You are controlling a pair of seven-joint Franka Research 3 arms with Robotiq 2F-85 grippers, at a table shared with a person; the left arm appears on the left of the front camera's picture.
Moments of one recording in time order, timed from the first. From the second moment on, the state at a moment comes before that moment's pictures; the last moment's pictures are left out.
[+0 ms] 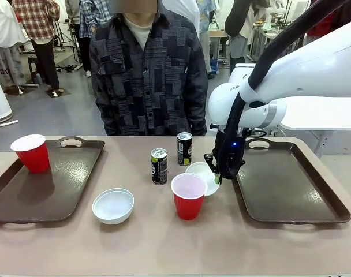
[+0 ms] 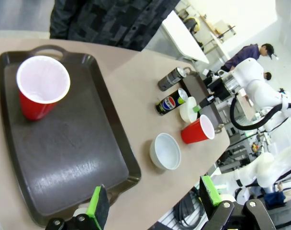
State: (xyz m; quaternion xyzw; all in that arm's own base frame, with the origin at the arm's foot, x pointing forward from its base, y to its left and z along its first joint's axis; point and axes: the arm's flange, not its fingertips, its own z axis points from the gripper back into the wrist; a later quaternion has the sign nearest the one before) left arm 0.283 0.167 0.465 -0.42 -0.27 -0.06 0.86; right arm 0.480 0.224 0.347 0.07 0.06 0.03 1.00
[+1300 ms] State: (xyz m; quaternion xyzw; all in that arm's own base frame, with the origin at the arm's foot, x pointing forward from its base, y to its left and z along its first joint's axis) left arm 0.283 0.167 0.465 -0.42 -0.27 -0.06 0.86; right arm 0.435 0.162 0.485 0.01 0.09 -0.10 0.99
